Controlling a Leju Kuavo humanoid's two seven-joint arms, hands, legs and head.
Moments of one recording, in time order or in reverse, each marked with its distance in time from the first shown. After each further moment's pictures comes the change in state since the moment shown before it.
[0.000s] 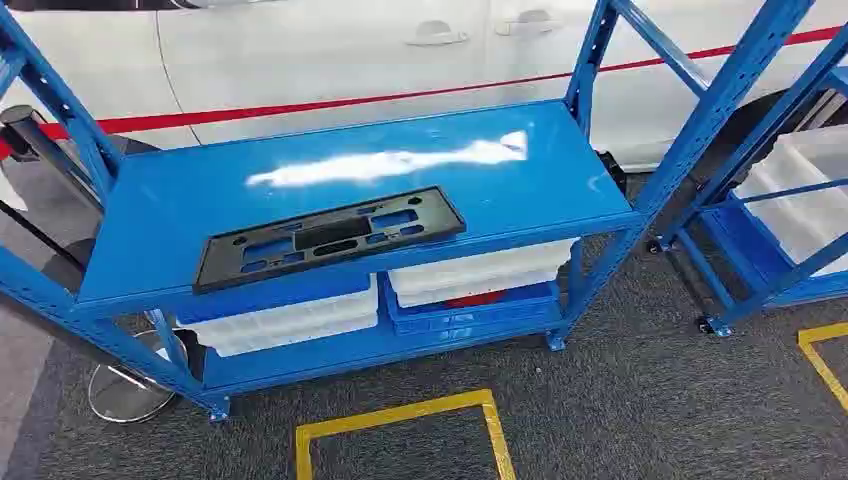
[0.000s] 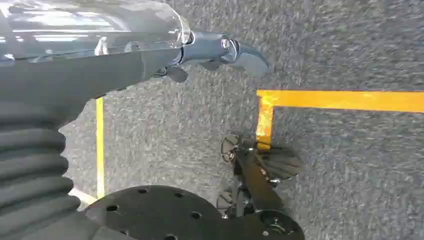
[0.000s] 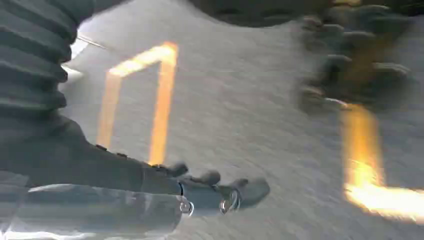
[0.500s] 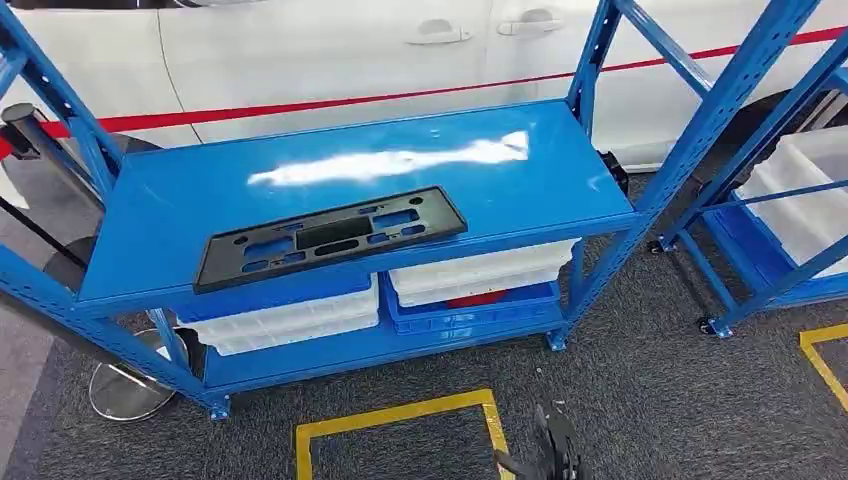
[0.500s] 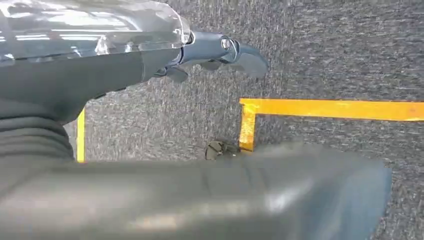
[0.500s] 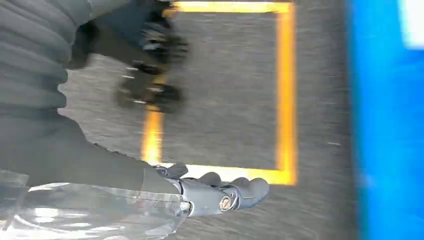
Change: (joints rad) left arm -0.022 -0.001 -0.098 0.033 0.097 0.026 -0.095; right arm -0.027 -0.001 -0.146 -0.457 0.150 -0.006 -0.164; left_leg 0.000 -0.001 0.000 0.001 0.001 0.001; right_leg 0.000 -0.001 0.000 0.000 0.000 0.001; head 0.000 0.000
